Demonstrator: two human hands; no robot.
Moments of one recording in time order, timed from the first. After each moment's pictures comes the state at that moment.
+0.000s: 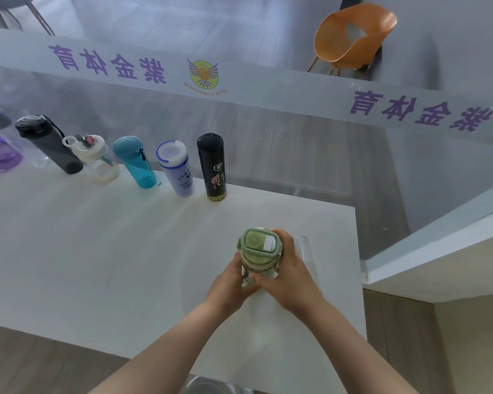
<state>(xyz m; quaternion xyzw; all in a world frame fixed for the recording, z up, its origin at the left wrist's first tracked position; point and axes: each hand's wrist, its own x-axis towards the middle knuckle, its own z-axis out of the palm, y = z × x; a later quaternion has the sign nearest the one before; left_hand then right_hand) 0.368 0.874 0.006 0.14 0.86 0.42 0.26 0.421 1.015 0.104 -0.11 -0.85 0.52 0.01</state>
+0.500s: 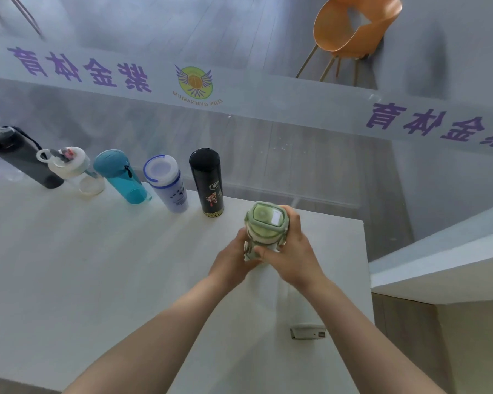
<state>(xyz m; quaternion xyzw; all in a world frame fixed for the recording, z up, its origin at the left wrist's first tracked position) 0.255 0.913 0.011 0.15 0.86 0.41 0.25 0.317 1.049 0.099 -0.13 -0.85 0.52 0.04</state>
